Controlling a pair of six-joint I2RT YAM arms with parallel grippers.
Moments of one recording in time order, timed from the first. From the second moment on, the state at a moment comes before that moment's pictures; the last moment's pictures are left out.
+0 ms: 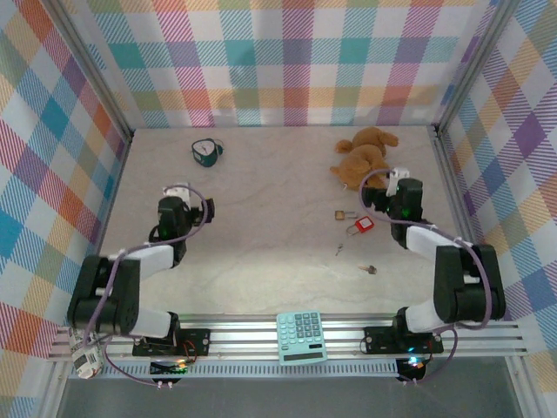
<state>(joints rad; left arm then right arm) -0.08 1.33 0.50 0.43 -0.10 -0.12 0.05 1.41 0.64 0.30 -0.03 0.09</state>
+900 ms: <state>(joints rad) -0.06 0.95 0.80 -0.34 -0.05 -0.89 0.07 1.37 1.08 -0.91 0.06 0.72</state>
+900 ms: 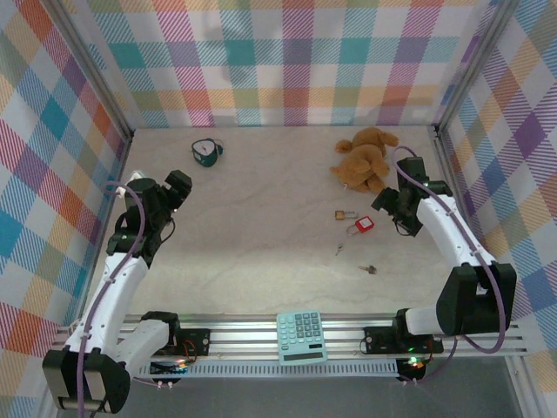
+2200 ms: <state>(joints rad) -0.21 1.13 0.79 -0.44 0.14 -0.88 0.17 1.78 1.11 -0.80 -0.03 0.85</state>
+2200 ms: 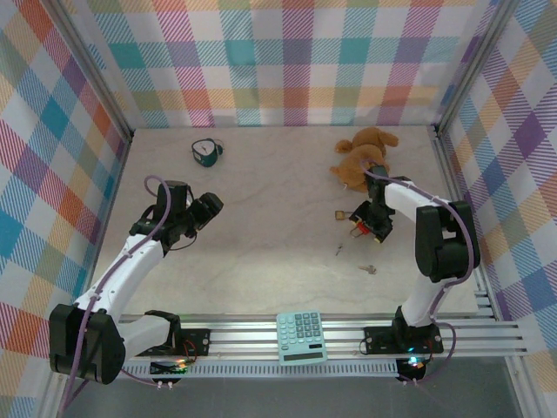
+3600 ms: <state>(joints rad) -0.23 1.14 0.79 -0.45 0.17 -0.88 0.14 1.83 1.18 -0.83 -0.05 0.69</state>
